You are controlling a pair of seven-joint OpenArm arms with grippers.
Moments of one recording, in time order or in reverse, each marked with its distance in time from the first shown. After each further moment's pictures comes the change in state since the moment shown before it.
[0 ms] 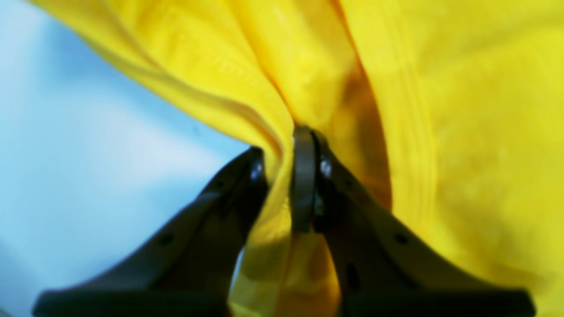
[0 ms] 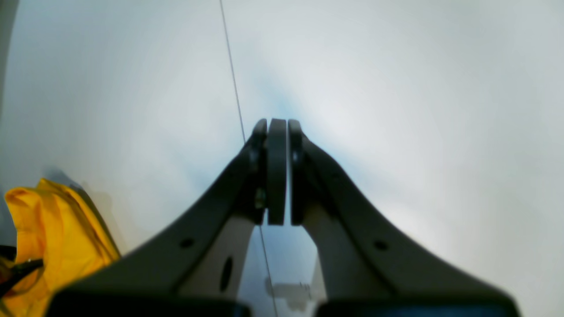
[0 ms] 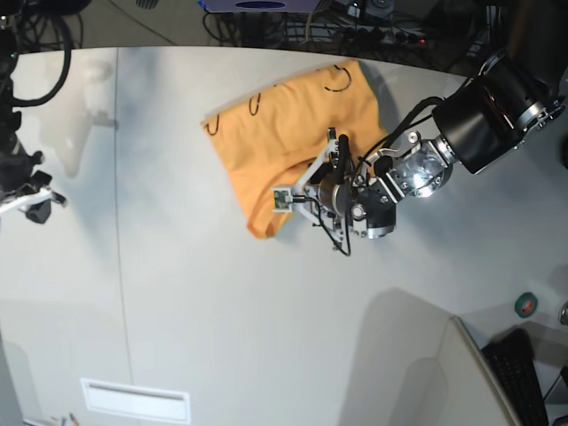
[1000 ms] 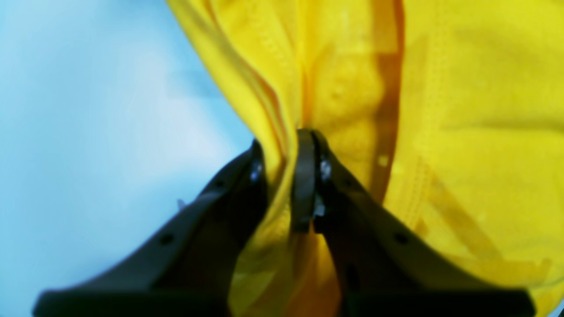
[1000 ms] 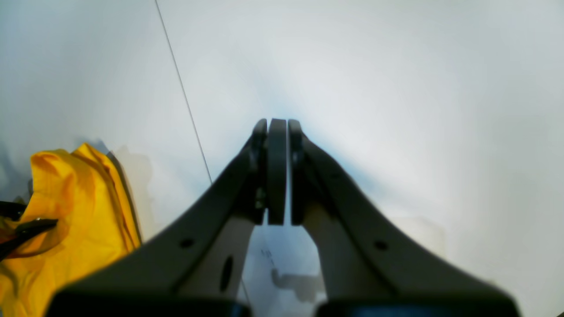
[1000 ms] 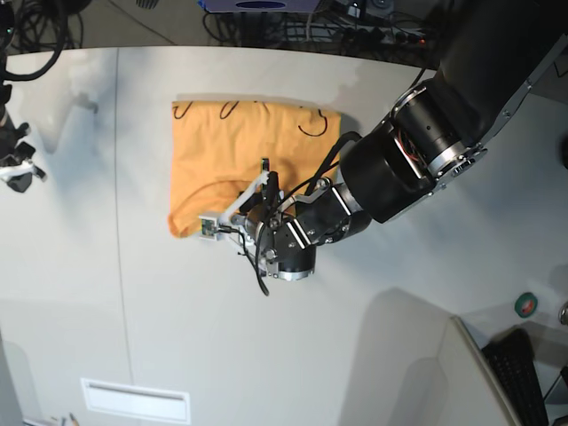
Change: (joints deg) left arm -9.6 21.3 0.2 -26.3 5.1 -7.7 -9.2; right arm -6.0 -2.5 7.8 0.0 0.2 0.1 0.0
